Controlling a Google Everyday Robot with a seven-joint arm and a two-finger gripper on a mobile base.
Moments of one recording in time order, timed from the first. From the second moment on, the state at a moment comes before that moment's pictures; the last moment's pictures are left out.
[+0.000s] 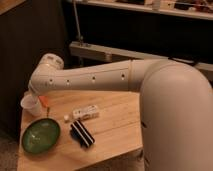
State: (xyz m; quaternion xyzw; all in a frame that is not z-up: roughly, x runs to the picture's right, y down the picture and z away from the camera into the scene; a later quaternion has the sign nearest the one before) arm -0.323 -0.021 0.681 0.20 -0.24 -0.83 0.46
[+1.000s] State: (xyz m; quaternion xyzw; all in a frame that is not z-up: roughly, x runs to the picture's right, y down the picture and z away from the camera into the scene) arm -0.314 -0.036 0.686 0.22 -0.23 -0.83 0.45
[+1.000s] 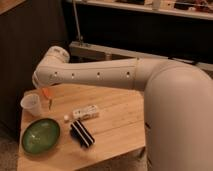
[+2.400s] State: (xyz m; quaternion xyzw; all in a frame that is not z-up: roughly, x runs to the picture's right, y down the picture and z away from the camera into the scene) arm -0.426 -0.086 0.703 0.40 -0.26 -0.79 0.38
